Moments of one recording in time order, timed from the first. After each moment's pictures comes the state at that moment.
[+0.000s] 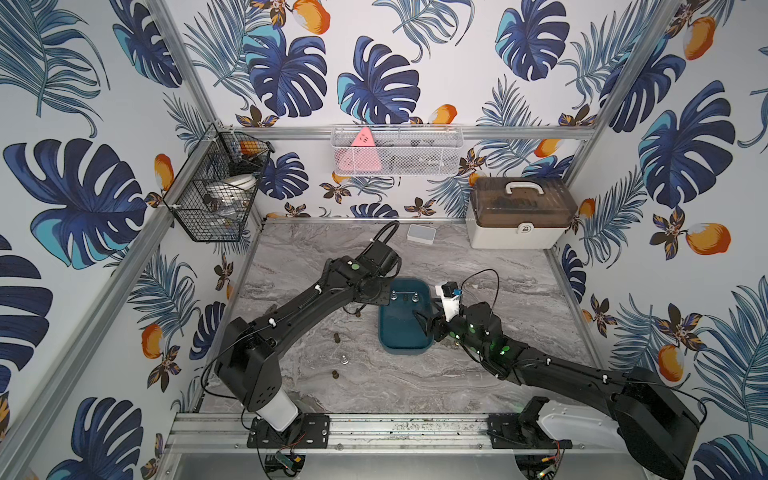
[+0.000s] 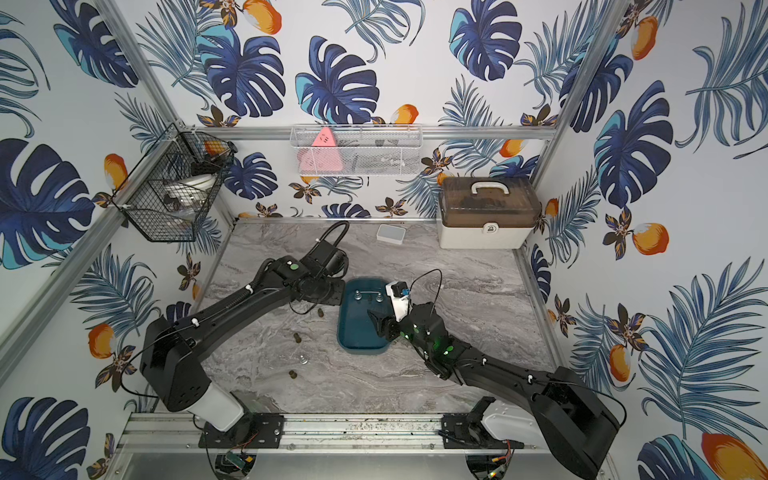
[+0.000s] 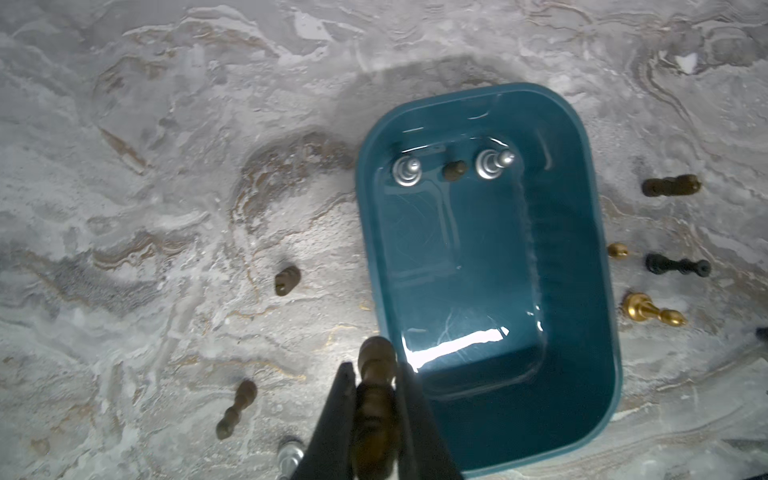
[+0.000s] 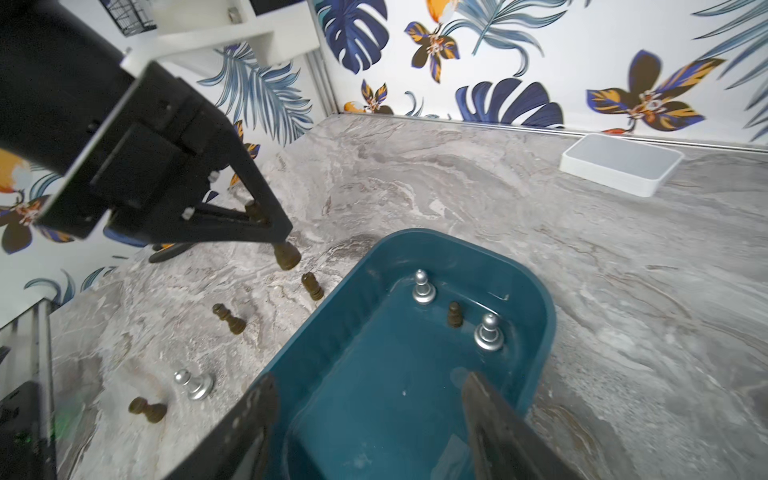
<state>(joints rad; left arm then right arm) -0.62 1.63 1.43 -0.94 -0.14 -0.48 0.78 1.17 0.44 0.47 0.04 0.24</state>
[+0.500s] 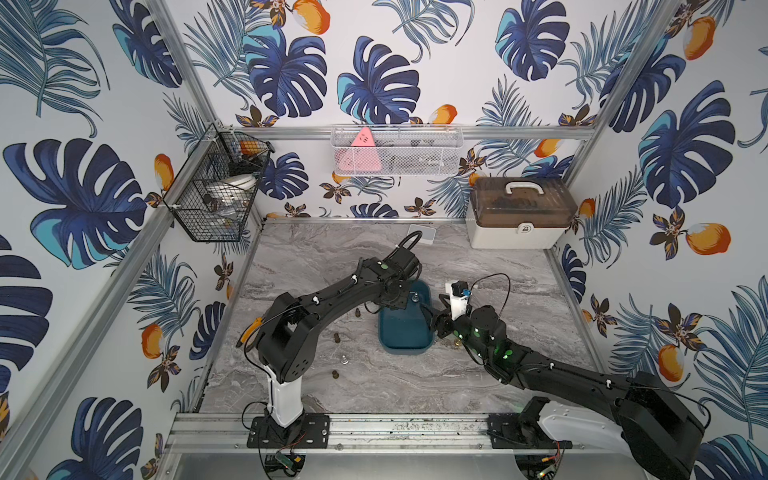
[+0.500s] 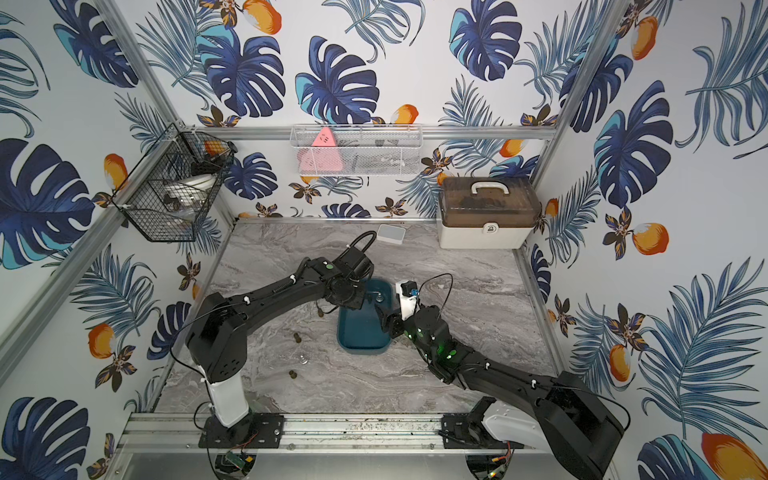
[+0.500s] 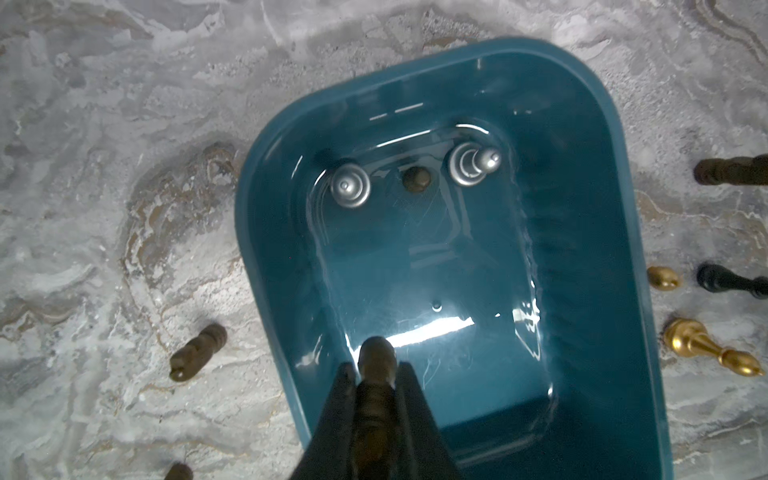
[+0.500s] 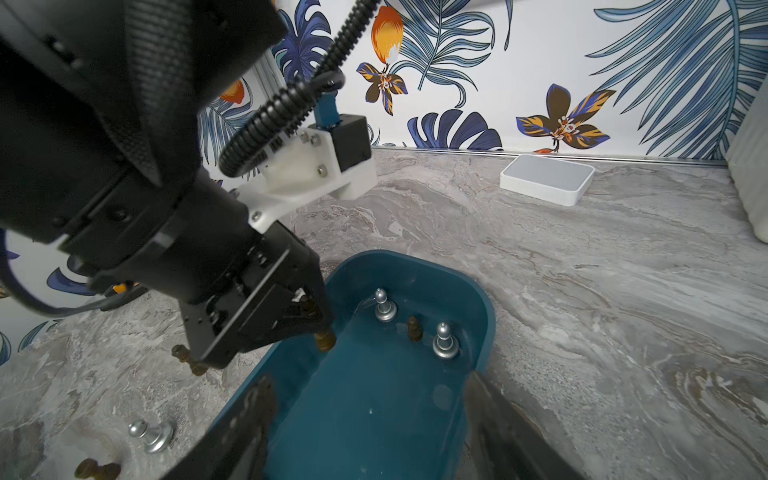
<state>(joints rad) -0.65 1.88 1.51 -0.86 -0.12 -0.44 0.78 1.14 0.41 0.52 0.16 0.26</state>
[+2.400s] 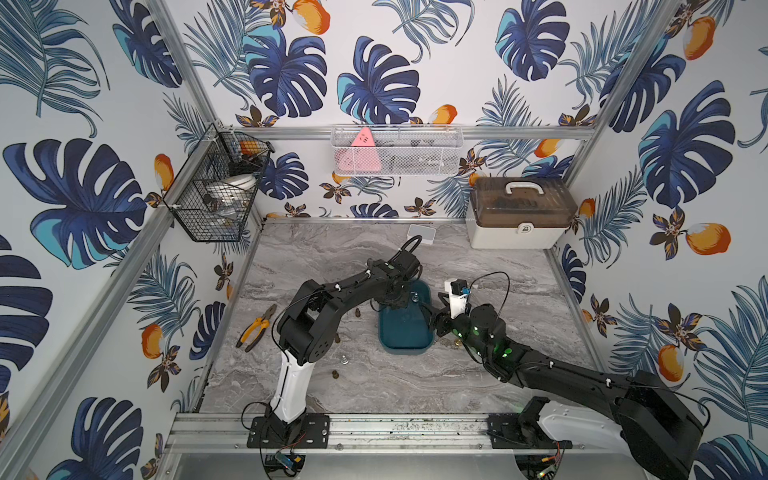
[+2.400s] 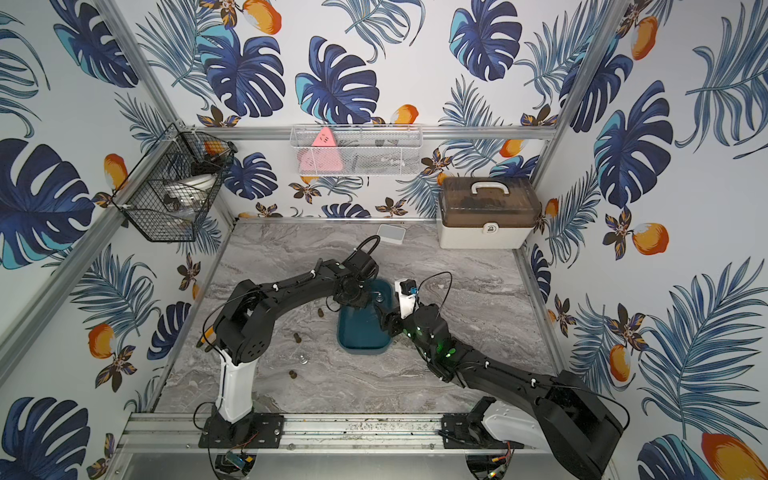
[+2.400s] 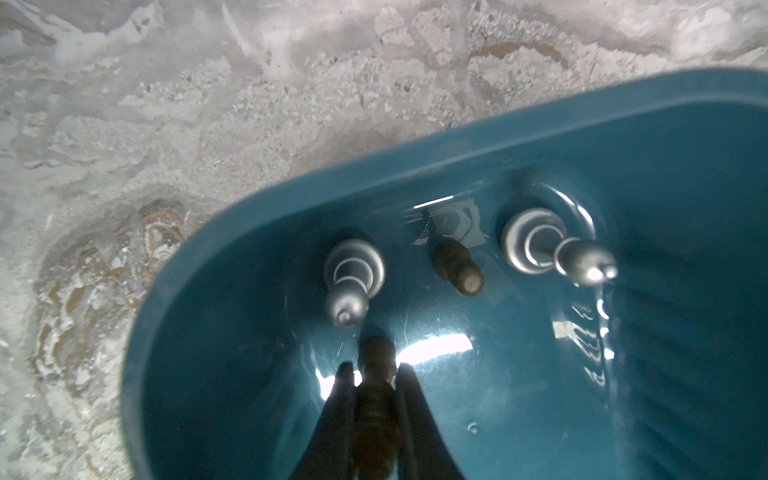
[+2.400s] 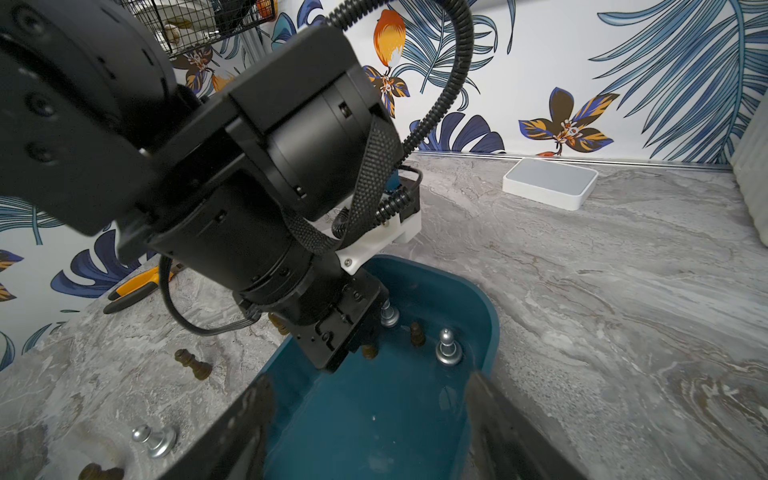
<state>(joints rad) -0.62 2.05 1.54 -0.75 -0.12 -0.42 0.78 1.15 0.43 0.51 0.15 0.26</state>
